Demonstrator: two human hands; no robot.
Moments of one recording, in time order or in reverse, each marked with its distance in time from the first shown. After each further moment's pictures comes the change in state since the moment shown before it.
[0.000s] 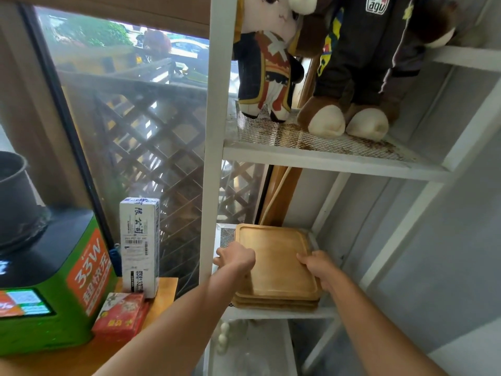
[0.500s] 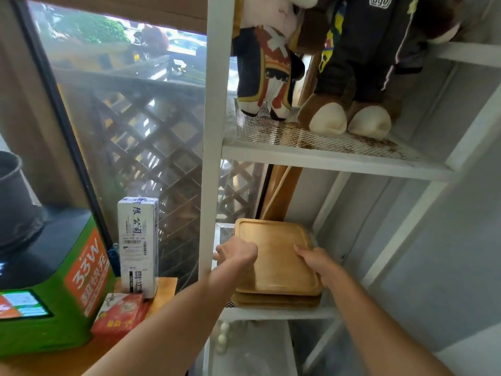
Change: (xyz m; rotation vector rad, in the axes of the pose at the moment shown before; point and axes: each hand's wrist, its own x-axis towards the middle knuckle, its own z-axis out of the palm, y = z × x) left_hand 0.003 0.013 -0.010 -0.050 0.020 -0.023; right_hand -0.001 -0.020 -0.001 0.043 -0.039 0.021
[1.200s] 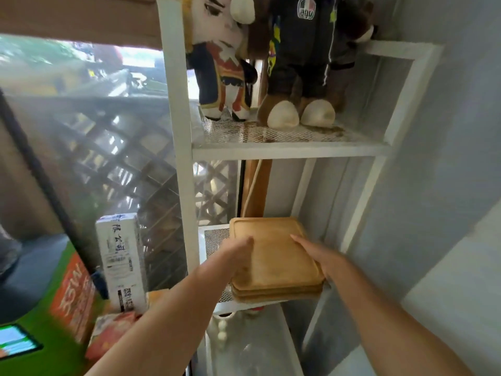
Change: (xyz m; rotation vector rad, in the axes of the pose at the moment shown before) left_hand -0.037 0.009 -0.017 -0.318 -0.389 -0.021; right_hand -0.050 0.015 -0.030 0.181 0.021 0.159
